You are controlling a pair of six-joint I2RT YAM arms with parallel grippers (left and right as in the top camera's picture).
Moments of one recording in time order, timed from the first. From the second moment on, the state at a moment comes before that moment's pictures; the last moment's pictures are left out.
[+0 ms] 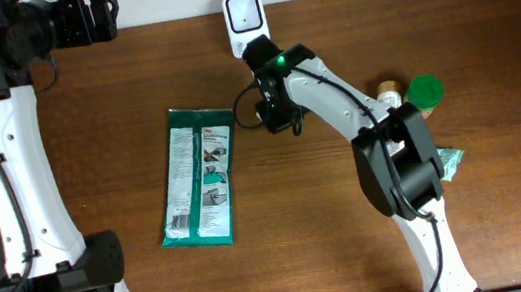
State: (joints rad) left arm 0.05 2.03 2.65 -1.33 0.26 0.04; right arm 0.45 2.35 1.98 -1.05 -0.02 0.14
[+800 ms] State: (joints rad) left arm 0.05 2.03 2.65 -1.33 0.26 0.04; right arm 0.42 2.26 1.76 -0.75 -0.12 0.81
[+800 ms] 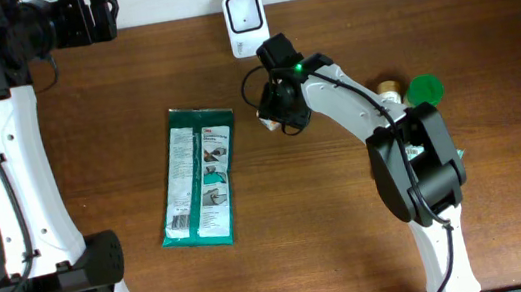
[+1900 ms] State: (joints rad) left arm 0.05 2.03 2.65 -1.33 0.26 0.04; right arm 0.22 2.27 1.91 -1.17 -0.61 -0.14
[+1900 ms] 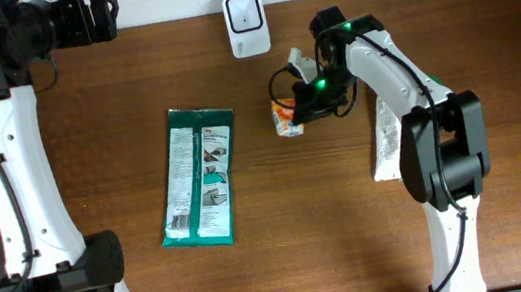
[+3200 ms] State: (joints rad) left arm 0.05 2.03 2.65 -1.33 0.26 0.04; right arm 0.08 2.10 1.91 -1.28 -1.49 -0.32
